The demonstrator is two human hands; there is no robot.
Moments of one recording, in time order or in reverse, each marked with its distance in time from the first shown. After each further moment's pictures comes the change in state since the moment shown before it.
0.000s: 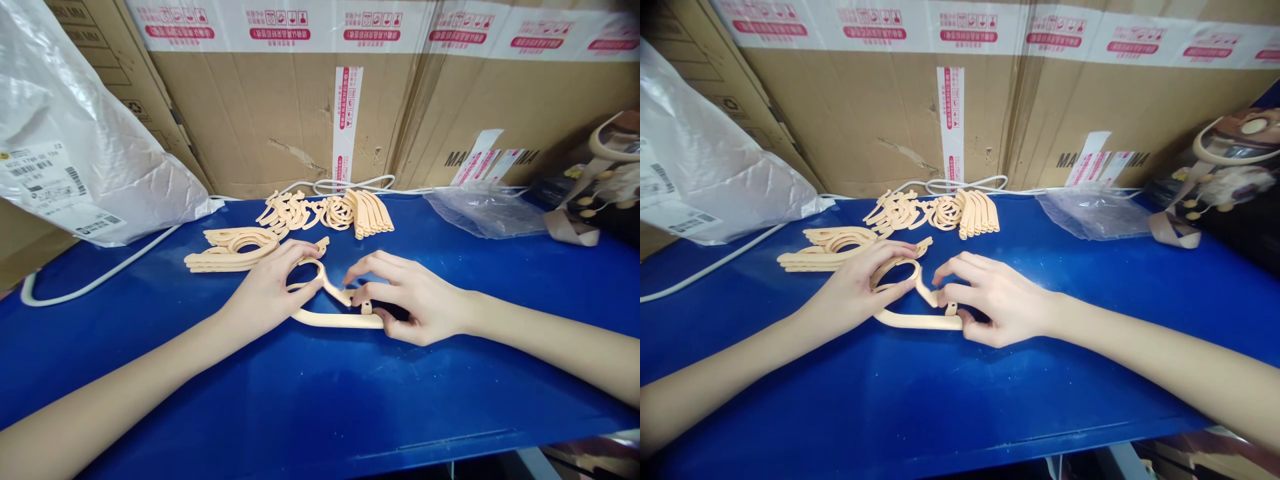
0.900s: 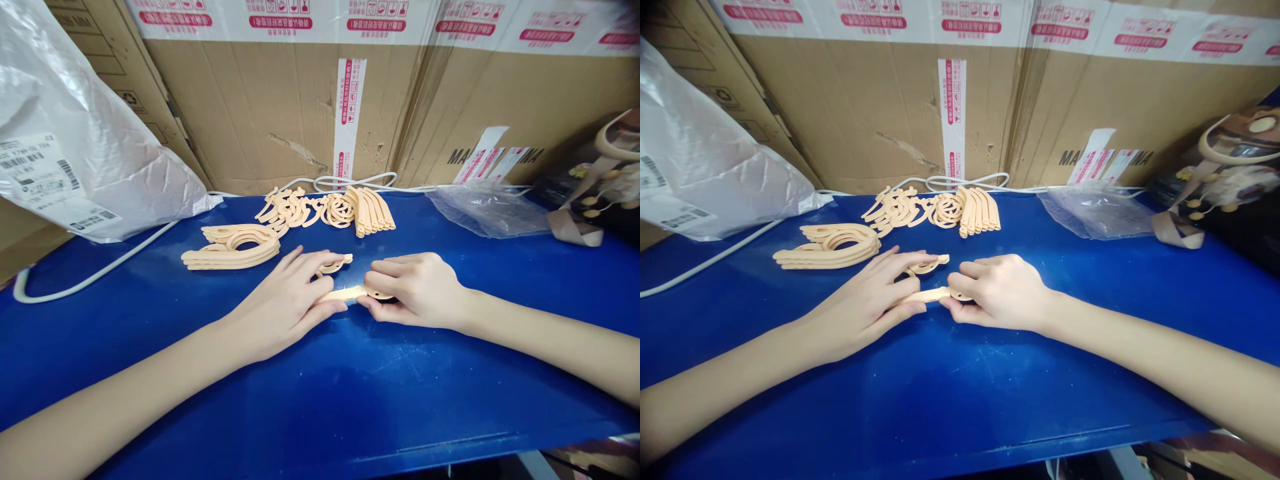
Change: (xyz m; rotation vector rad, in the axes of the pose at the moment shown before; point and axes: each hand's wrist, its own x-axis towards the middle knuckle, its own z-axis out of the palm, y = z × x) left_hand -0.007 0.015 0.001 0.207 -0.252 0.225; right_hand 0.003 -0.001 0.004 -0.521 0.088 0.100
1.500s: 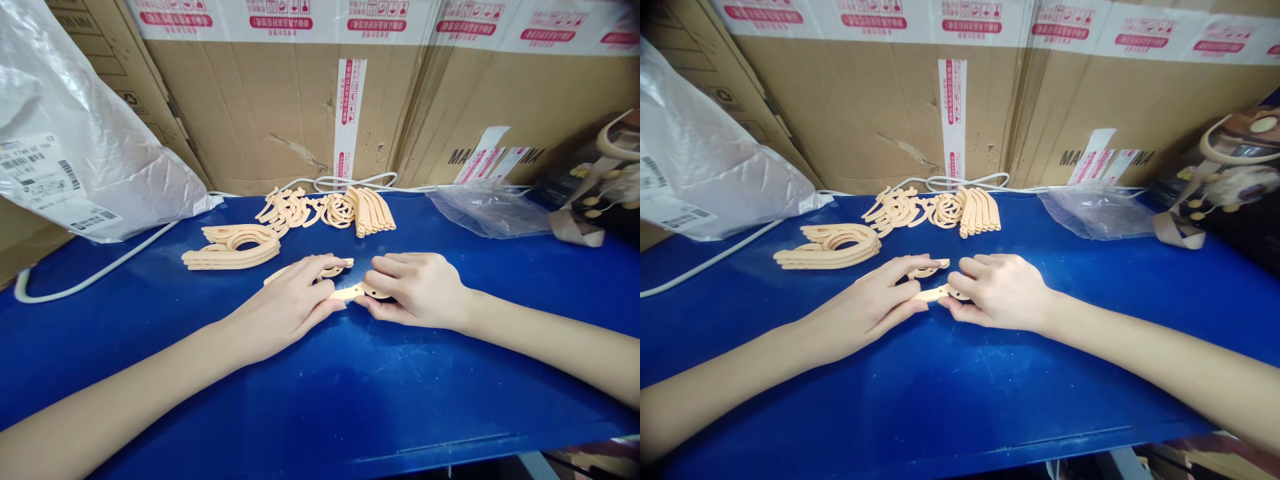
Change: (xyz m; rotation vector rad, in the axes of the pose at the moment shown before) left_hand -0.001 0.000 0.003 -0.024 0.018 0.050; right_hand 0.002 -0.002 -0.002 -0.133 0.049 -0.038
